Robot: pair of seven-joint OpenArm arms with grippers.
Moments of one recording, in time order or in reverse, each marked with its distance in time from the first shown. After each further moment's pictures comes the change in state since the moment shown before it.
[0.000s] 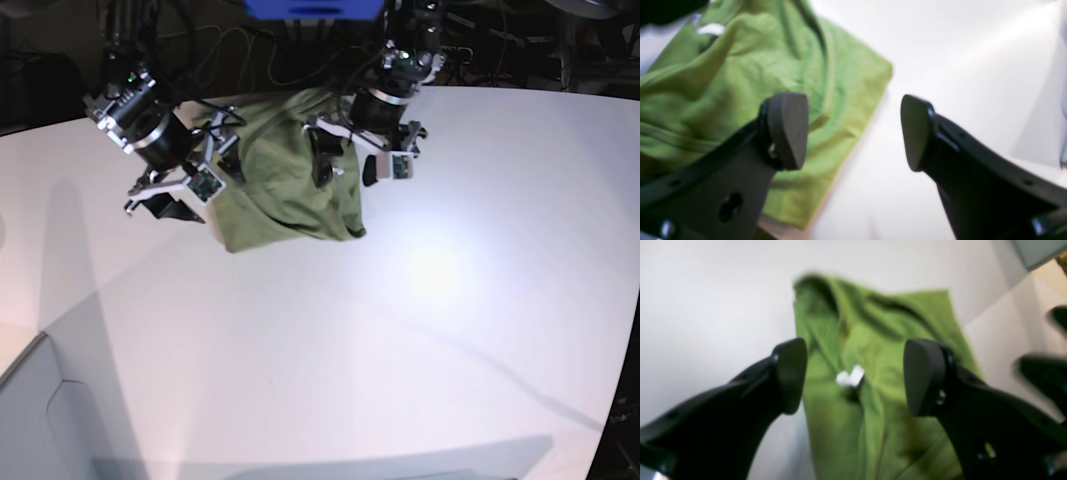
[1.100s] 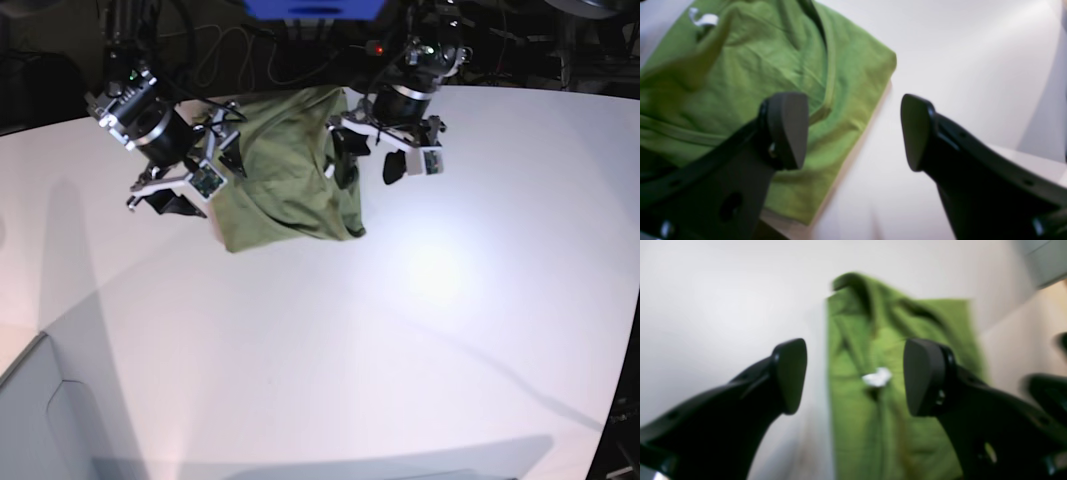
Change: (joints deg) left arm 2.0 -2.2 -4.2 3.4 -8.7 -0.2 0.1; right arm -0.5 -0.1 -0.2 -0.5 0.0 0.0 0.0
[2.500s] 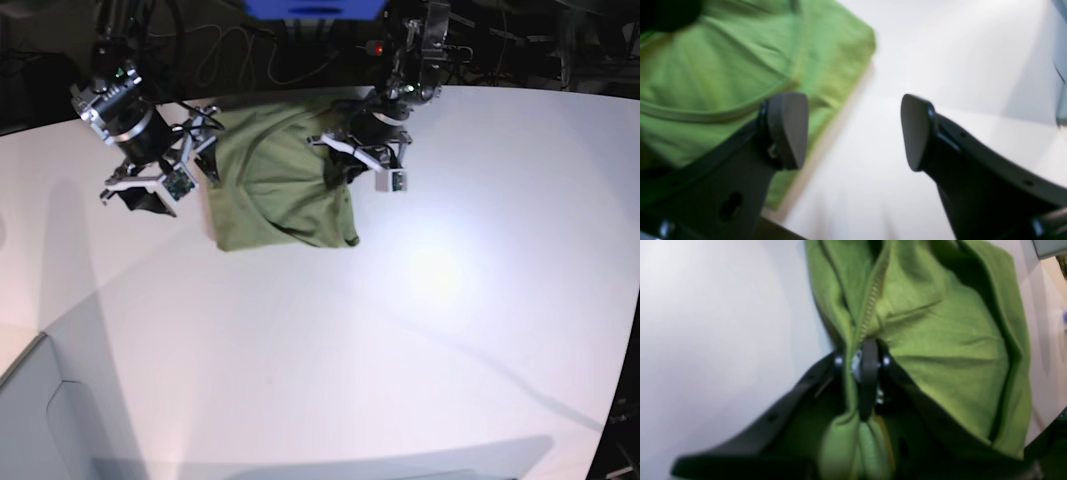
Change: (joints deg) left arm -11.8 -2.7 3.1 -20.9 -5.0 -1.0 -0.9; right arm -0.8 -1.8 7.2 0.2 -0.1 0.1 0.2
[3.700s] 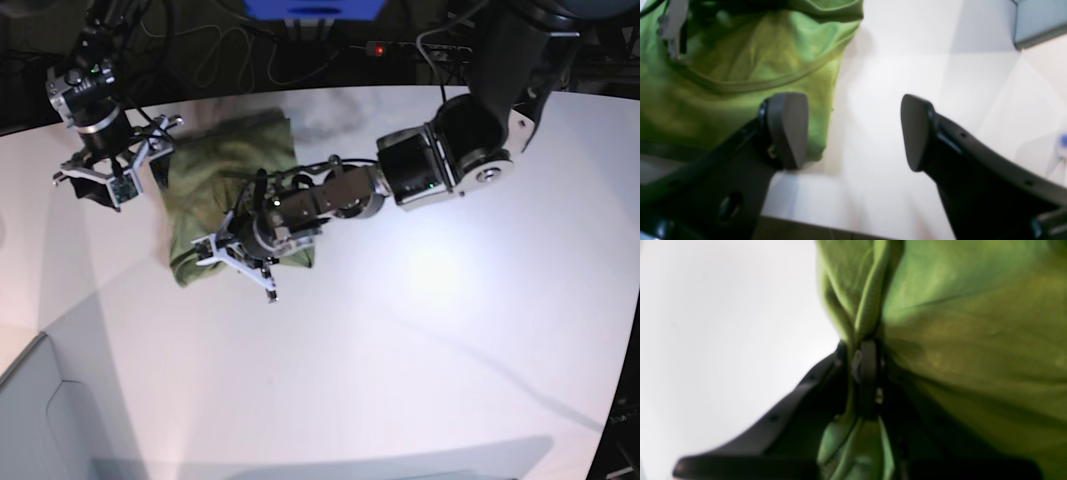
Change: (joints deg) left arm -58.5 -5.0 71.2 -31.1 11.5 0.9 10.2; right arm 0.7 -5.5 14.4 0.0 -0.1 0.0 -0.4
